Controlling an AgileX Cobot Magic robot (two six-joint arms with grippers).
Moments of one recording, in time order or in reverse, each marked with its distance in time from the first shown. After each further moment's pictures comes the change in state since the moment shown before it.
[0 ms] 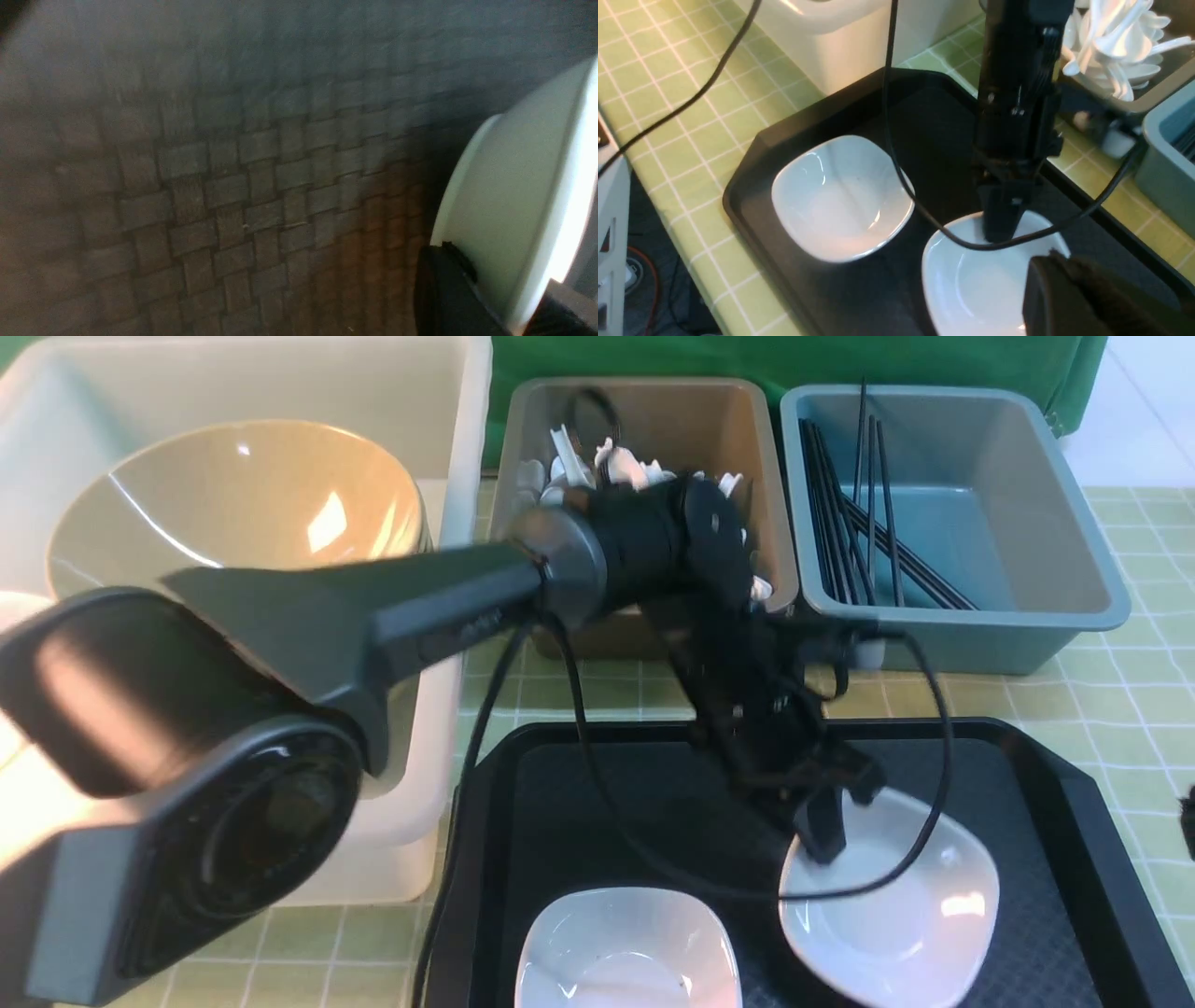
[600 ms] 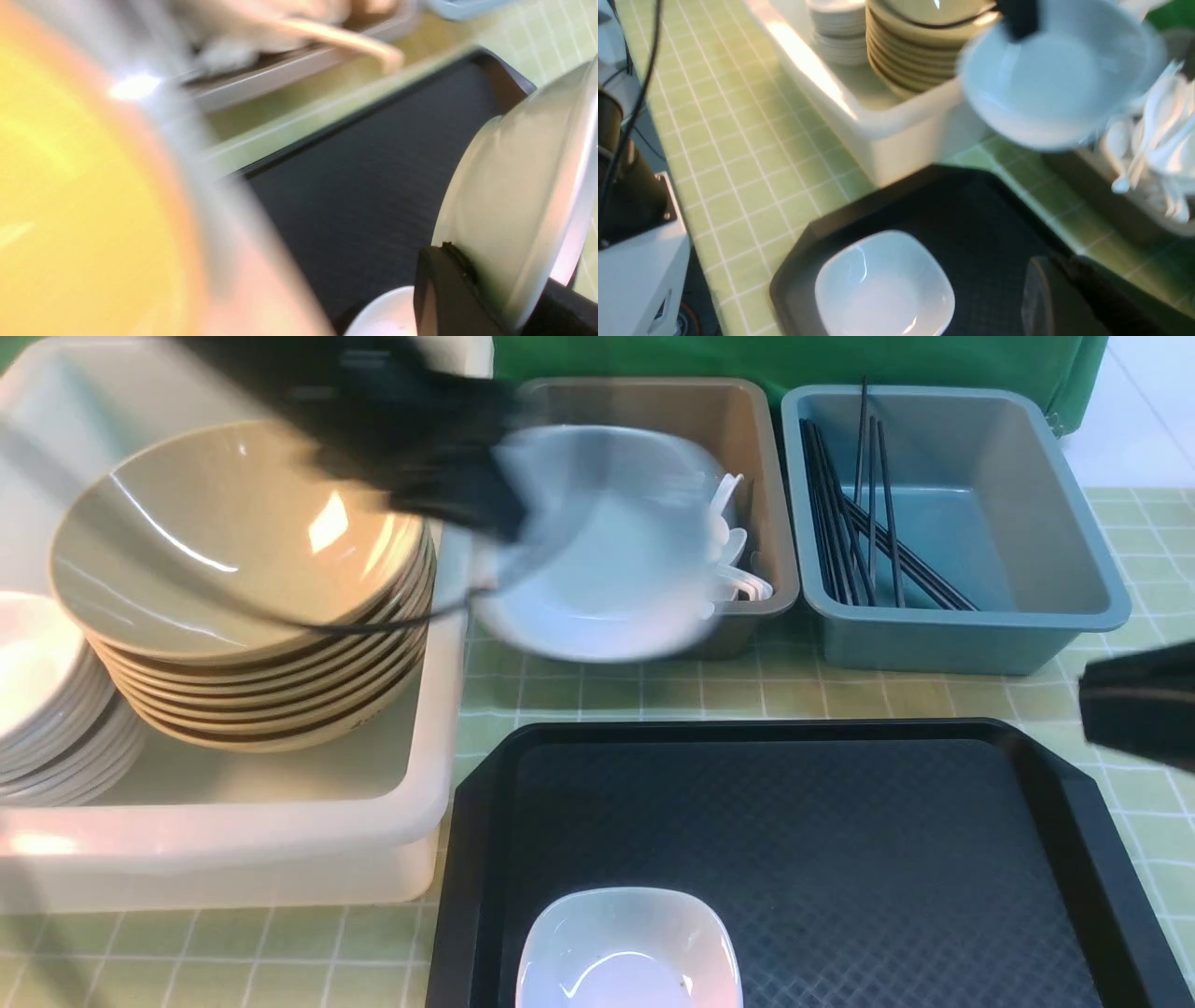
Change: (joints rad) right arm 0.003 0.143 -0.084 0.242 -0.039 -0.190; left arm 0.597 -0.623 0.292 -0.006 0.036 -0.075
